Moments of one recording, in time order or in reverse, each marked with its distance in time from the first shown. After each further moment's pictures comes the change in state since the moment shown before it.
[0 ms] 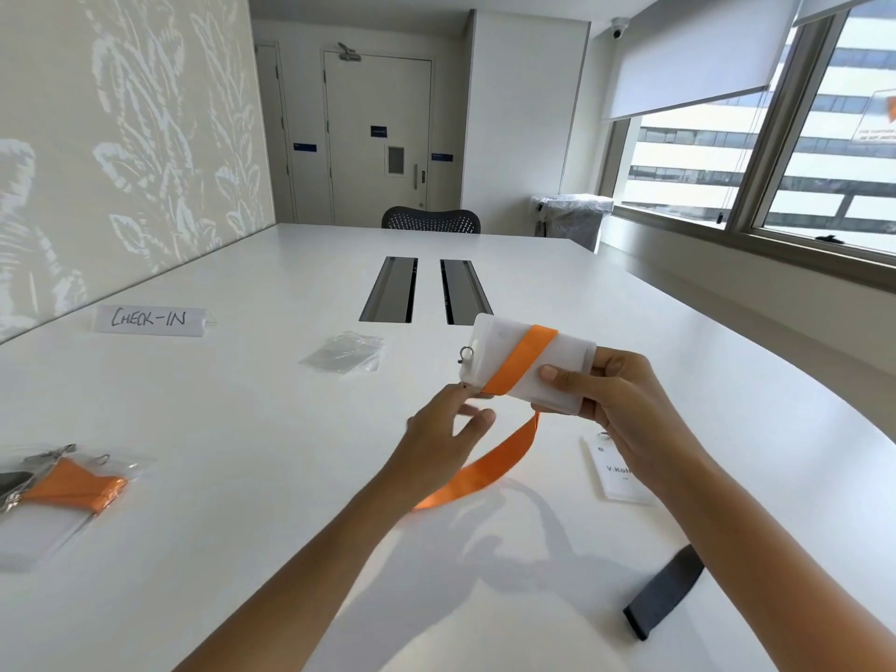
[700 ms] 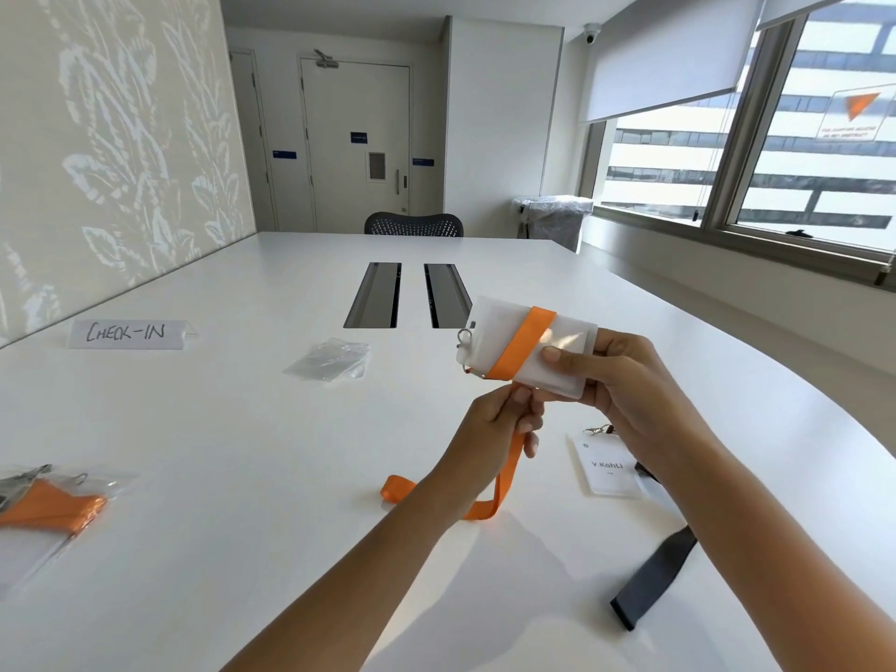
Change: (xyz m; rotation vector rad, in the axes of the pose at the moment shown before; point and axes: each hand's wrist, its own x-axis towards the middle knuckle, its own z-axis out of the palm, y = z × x) left_hand 0.009 0.044 0.040 -0.637 -0.173 -0.001; right_hand -0.006 -0.024 -0.006 -0.014 0.029 -0.011
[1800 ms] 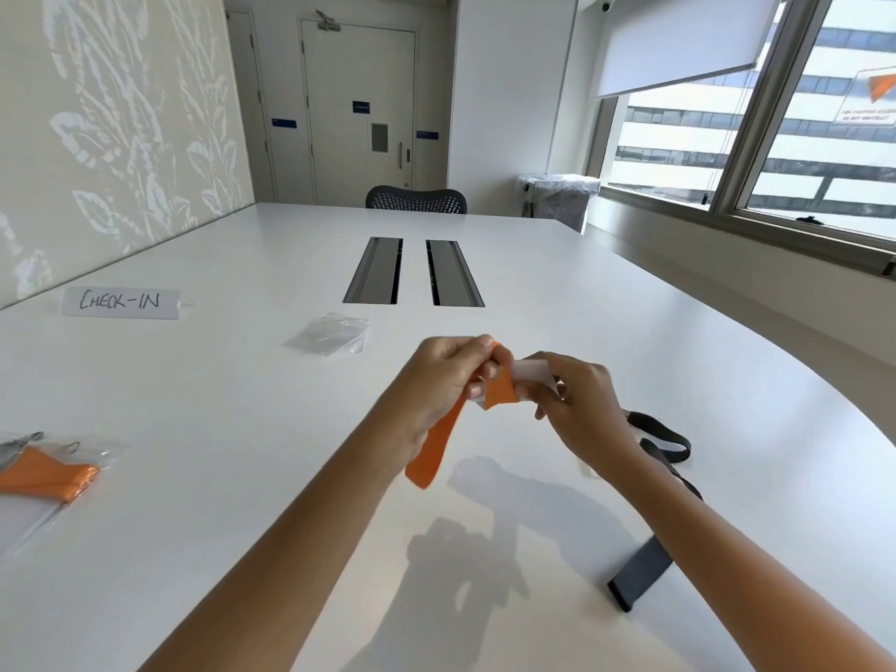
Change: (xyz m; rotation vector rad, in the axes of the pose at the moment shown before) left_hand -0.013 0.047 -0.037 0.097 0.091 -0.081; right_hand 0.008 0.066 0.012 -0.695 0.043 -0.319
